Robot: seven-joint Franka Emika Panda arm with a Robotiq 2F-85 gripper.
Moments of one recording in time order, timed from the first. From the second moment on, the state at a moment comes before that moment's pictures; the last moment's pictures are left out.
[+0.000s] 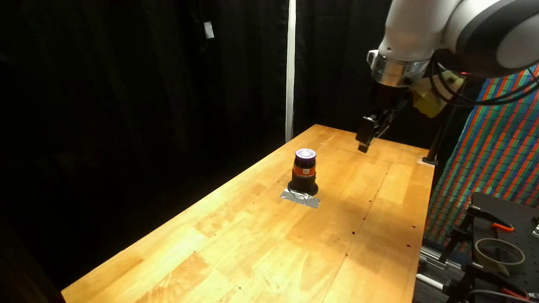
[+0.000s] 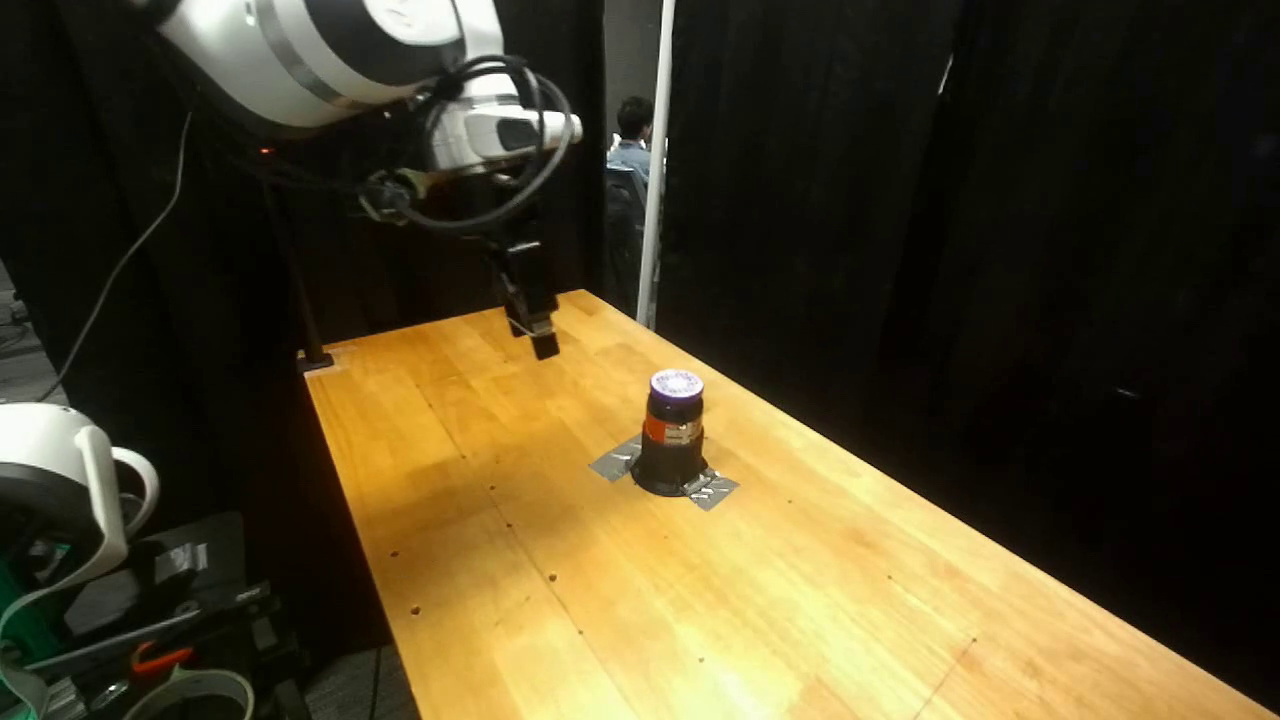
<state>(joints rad) 0.02 -0.11 0.29 -2.37 -0.34 2.33 0.62</state>
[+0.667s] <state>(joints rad) 0.02 0.40 0.14 -1.83 -0.11 2.35 0.13</state>
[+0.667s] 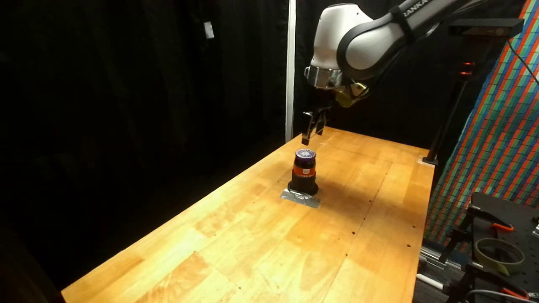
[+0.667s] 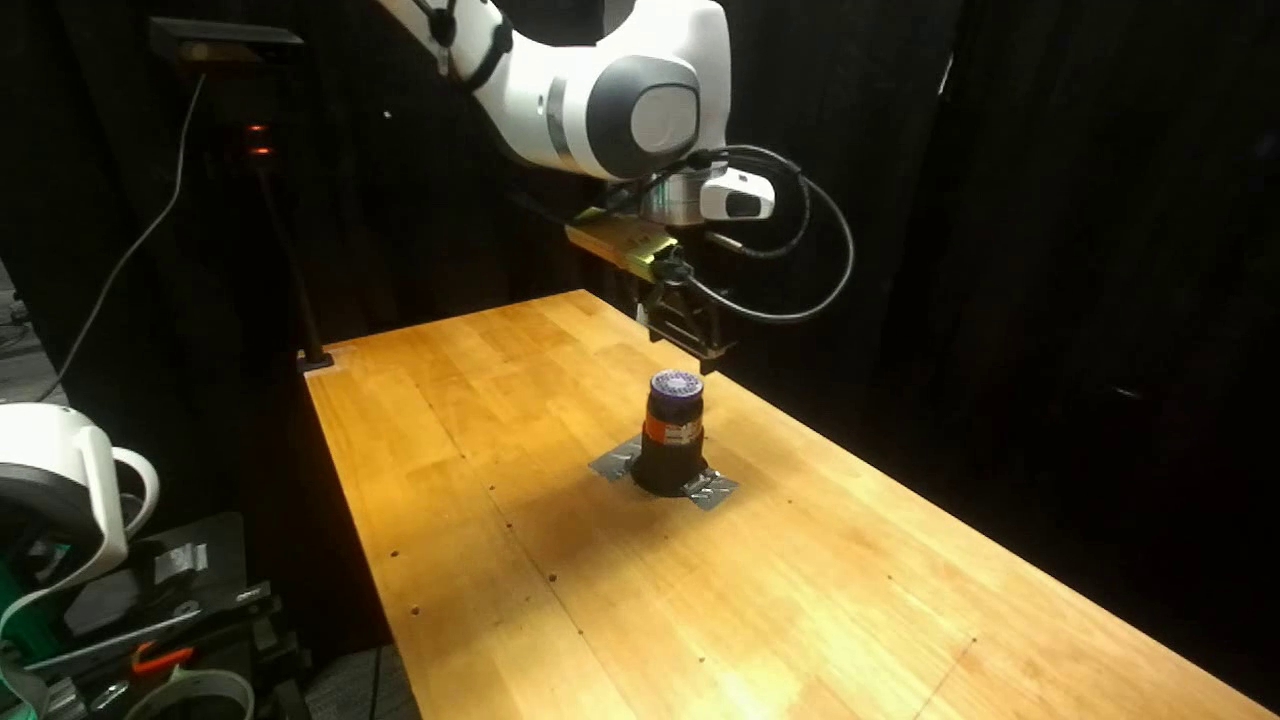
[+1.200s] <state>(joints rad) 0.07 0.69 0.11 -1.41 -0.06 2.06 0.06</state>
